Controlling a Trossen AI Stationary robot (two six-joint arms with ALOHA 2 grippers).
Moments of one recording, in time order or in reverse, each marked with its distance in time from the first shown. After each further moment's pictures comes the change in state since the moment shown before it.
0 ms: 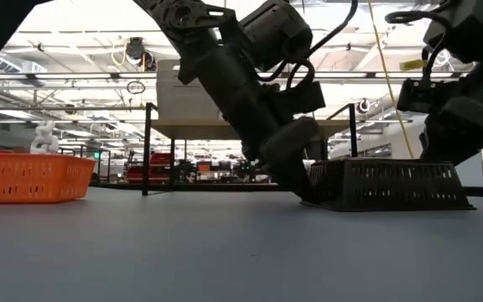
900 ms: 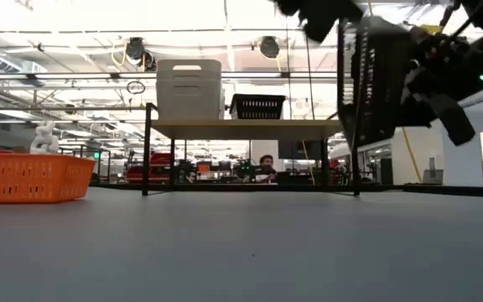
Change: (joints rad) left arm -0.164 -0.133 0.011 0.564 -0.419 0.917; right arm 0.159 -0.009 -0.004 0.357 0.545 -0.850
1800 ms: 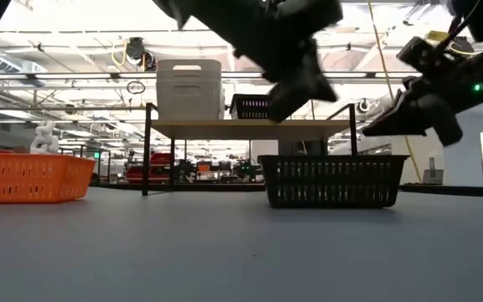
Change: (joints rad) left arm 0.061 0.022 -0.009 -0.286 0.032 -0.056; right arm -0.072 0.027 -0.085 0.142 -0.029 0.235
